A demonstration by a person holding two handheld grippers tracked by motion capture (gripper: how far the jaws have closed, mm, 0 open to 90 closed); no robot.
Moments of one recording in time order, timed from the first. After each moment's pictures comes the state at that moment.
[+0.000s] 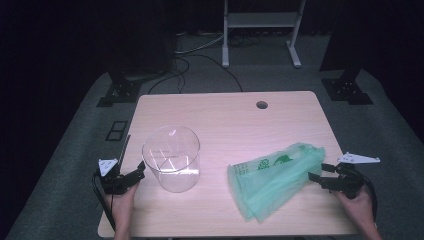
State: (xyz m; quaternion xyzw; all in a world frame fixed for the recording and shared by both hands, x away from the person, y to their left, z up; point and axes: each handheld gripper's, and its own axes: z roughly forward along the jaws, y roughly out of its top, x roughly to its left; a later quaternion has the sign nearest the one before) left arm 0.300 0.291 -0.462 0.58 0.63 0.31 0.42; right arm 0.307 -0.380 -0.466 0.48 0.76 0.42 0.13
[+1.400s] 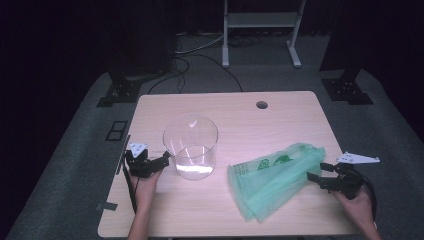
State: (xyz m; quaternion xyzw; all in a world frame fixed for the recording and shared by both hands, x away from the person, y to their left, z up) left arm 0.359 0.230 -0.457 0.64 0.57 0.30 0.42; right arm 0.303 -0.372 -0.458 0.47 0.76 0.43 0.14
